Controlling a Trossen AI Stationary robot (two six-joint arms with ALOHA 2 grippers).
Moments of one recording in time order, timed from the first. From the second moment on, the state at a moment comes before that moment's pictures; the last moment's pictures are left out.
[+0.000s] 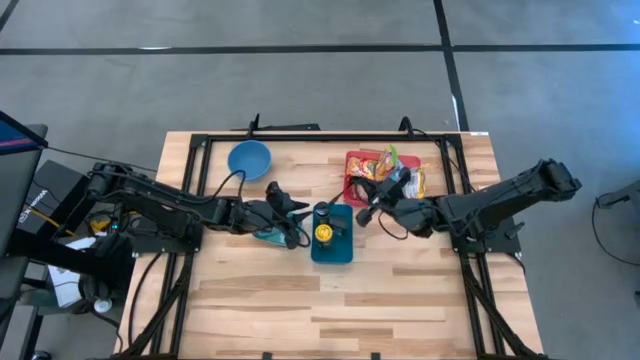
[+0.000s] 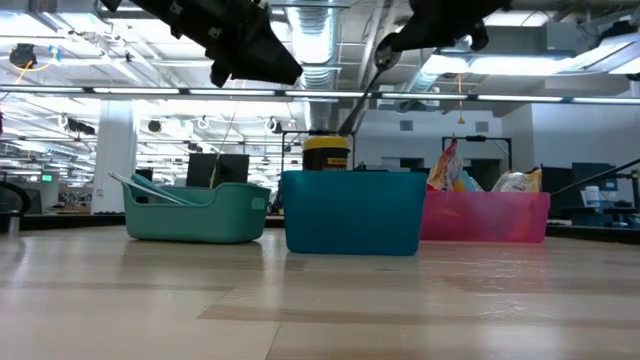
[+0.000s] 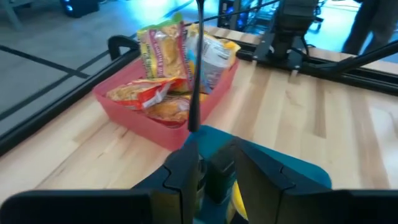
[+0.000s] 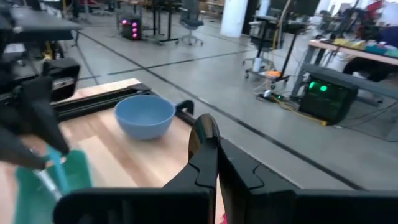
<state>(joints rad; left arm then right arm) -0.18 1.34 0.79 0.12 -0.54 -0.27 0.24 1.27 0.83 0.13 1.02 0.17</state>
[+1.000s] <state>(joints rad) -0.18 1.34 0.78 -0.02 -0.56 -0.40 -0.10 1.66 0.83 0.94 0.65 0.02</state>
